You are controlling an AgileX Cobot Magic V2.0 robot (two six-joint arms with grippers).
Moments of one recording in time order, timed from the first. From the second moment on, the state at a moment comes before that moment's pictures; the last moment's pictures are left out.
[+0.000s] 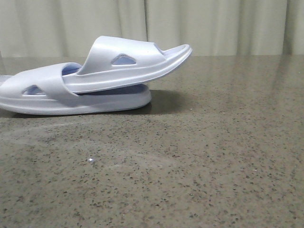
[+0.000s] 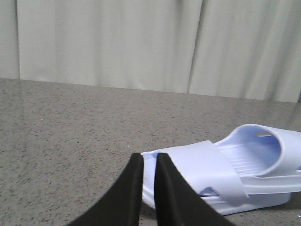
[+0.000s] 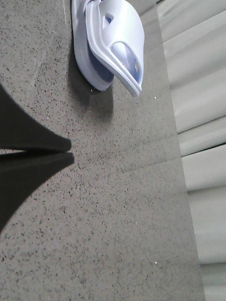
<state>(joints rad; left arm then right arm) -0.12 0.32 -0.22 -1.54 0.15 1.38 0.22 0.39 -0.18 1.44 0.17 -1.22</state>
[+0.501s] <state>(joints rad) -0.12 0.14 -0.02 -0.09 0.07 -0.11 0.22 0.39 -0.18 1.44 0.17 -1.22</state>
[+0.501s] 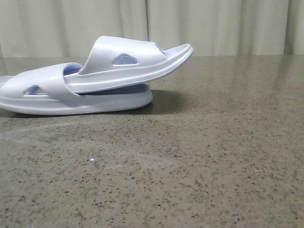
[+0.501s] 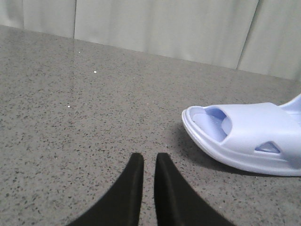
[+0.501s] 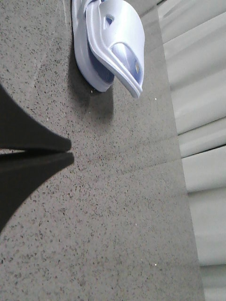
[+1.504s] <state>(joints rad) -0.08 0.00 0.00 -0.04 0.22 -0.02 0.22 0.39 -0.18 1.44 0.17 -1.22</state>
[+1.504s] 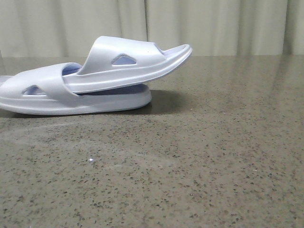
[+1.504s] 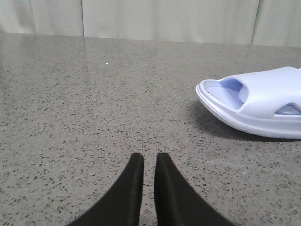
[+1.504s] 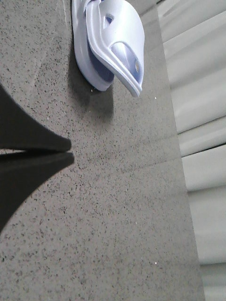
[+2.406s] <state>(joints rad) -0.08 0.00 0.00 -0.04 0.22 -0.02 0.17 0.39 -0.09 0.30 -0.03 -0.29</state>
